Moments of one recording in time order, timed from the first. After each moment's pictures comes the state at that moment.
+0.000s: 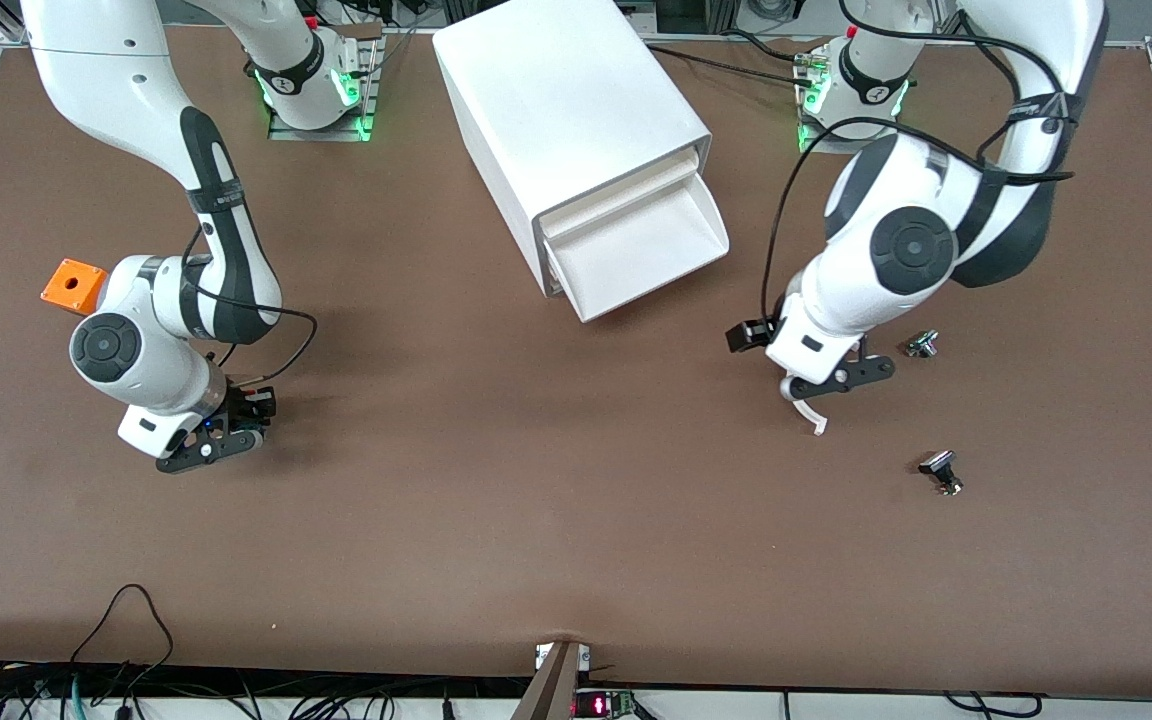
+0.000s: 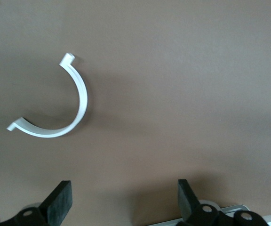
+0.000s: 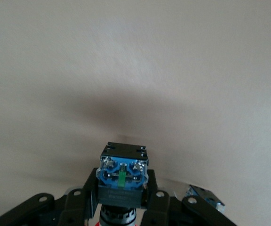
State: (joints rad) left arm -0.16 0.36 -0.27 -1.69 -0.03 1.92 -0.69; right arm 0.33 0.58 -0.31 -1.83 0.12 2.40 -0.33
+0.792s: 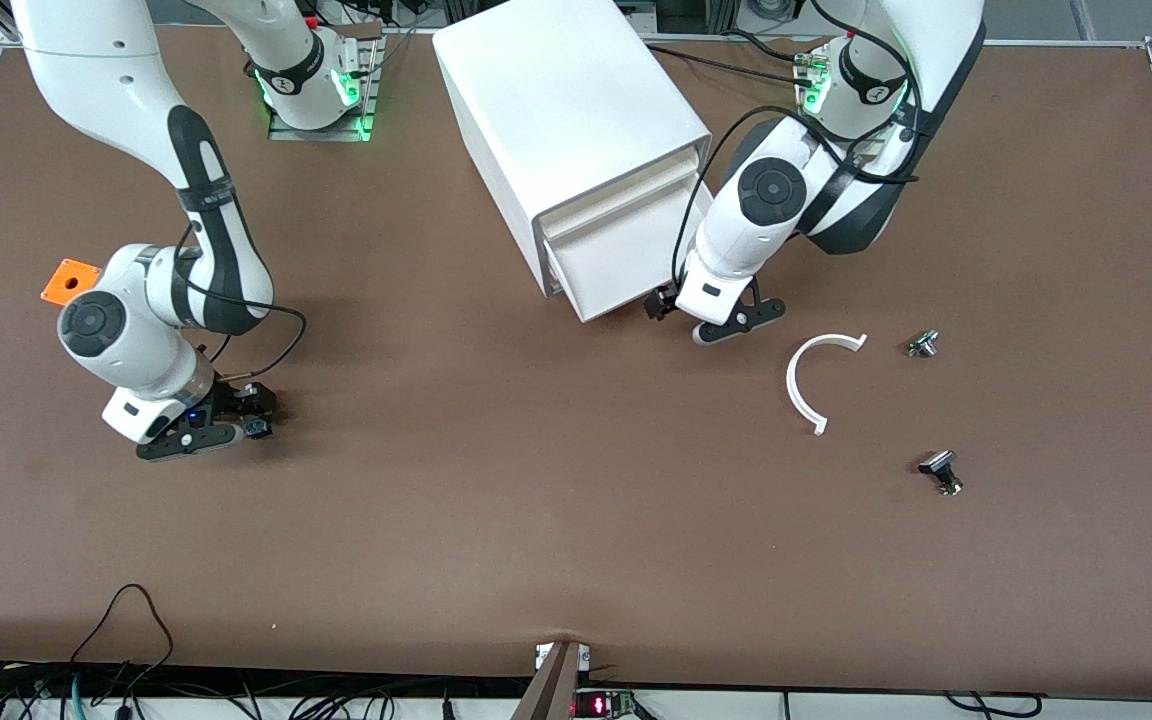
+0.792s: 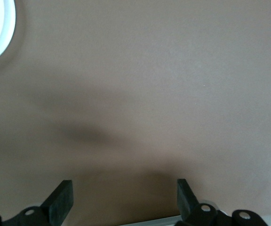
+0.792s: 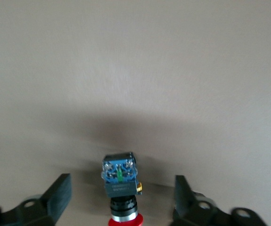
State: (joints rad) left arm -0.22 0.32 -0.40 -2.03 -0.03 2.34 -1.02; right arm 0.31 0.53 -0.31 -1.88 0.18 2.51 -0.32
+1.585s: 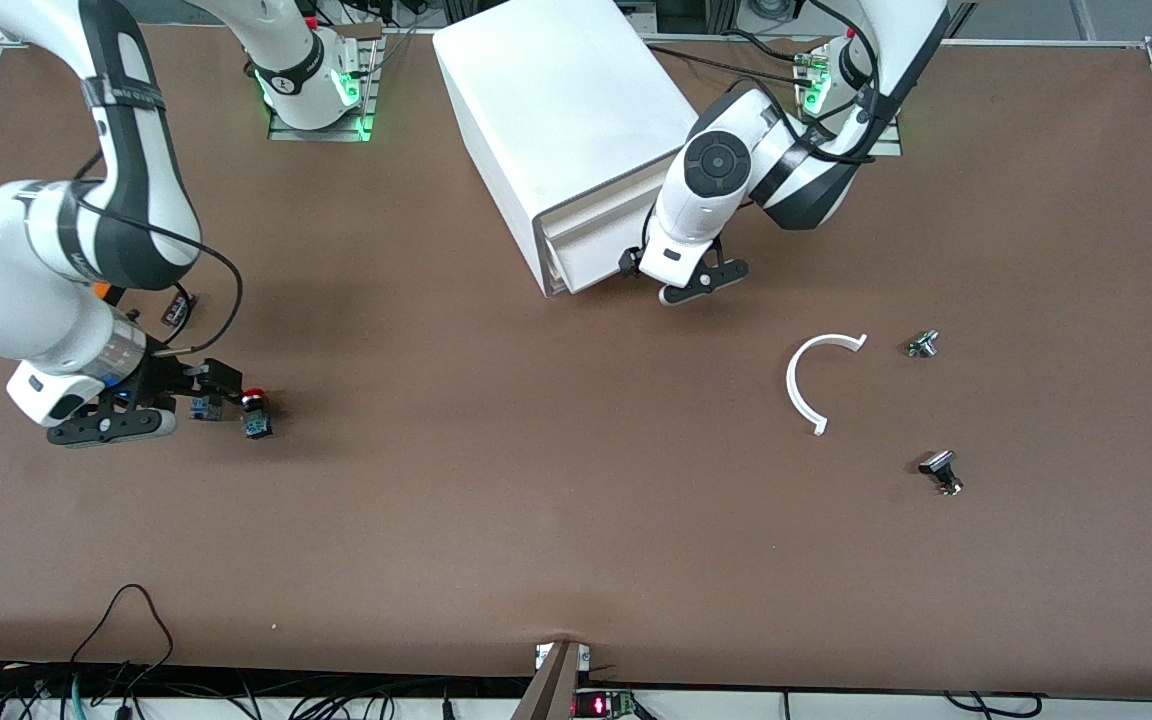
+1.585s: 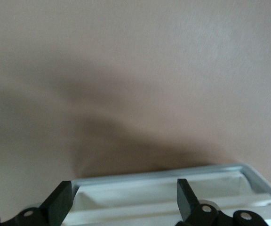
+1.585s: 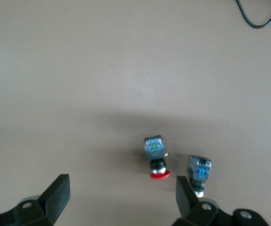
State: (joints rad) left arm -0.22 0.32 -0.51 -2.06 -0.05 2.21 -1.11; right arm 0.31 0.36 -0.31 -1.68 0.19 2.07 -0.20
